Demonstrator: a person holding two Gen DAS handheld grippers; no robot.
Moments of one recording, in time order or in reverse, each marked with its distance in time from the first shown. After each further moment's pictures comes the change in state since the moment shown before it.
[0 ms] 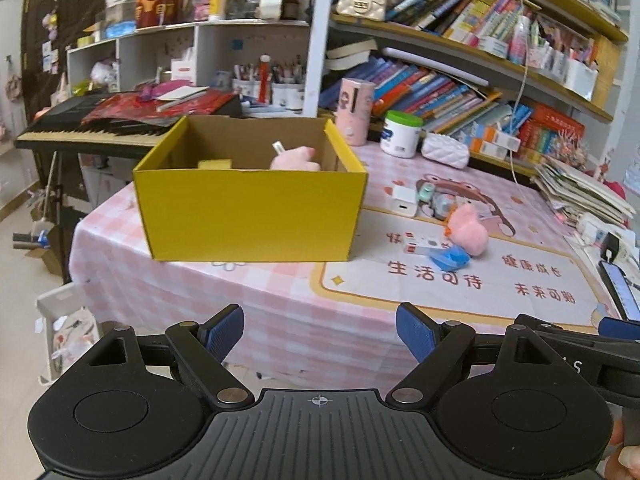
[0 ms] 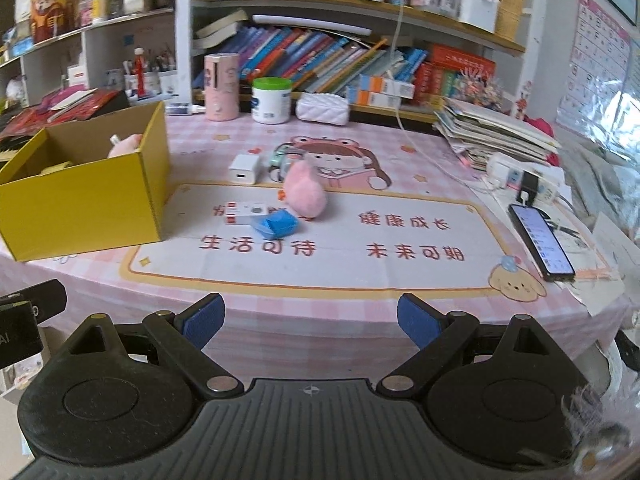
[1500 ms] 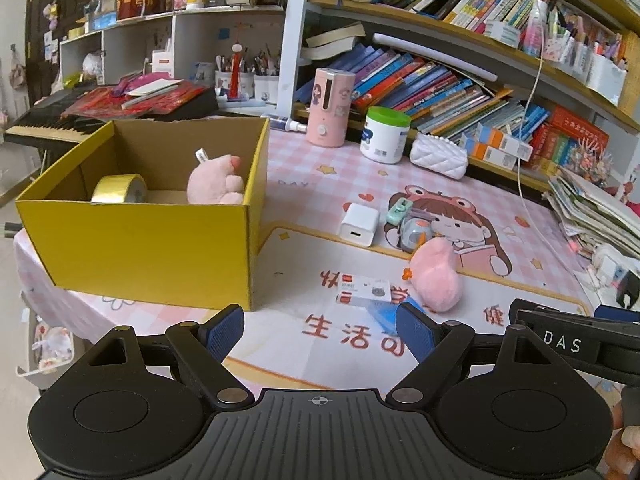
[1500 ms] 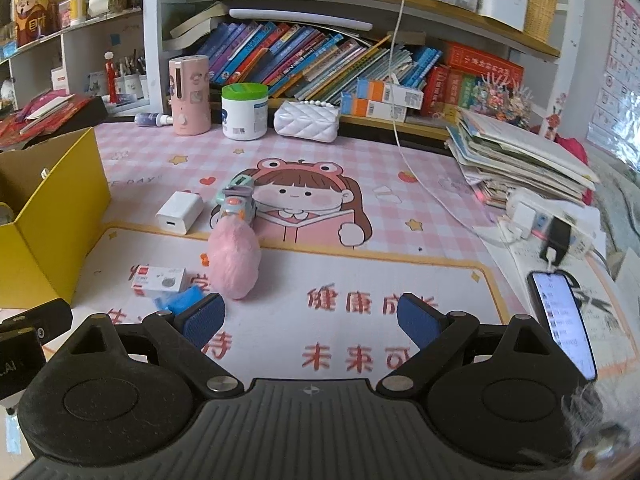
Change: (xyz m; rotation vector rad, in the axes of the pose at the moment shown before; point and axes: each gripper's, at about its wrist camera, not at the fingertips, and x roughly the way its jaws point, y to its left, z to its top) left arm 0.092 -0.107 0.050 -0.066 0.021 0.063; right arm 0.122 -0.085 0.088 -0.059 0.011 0.074
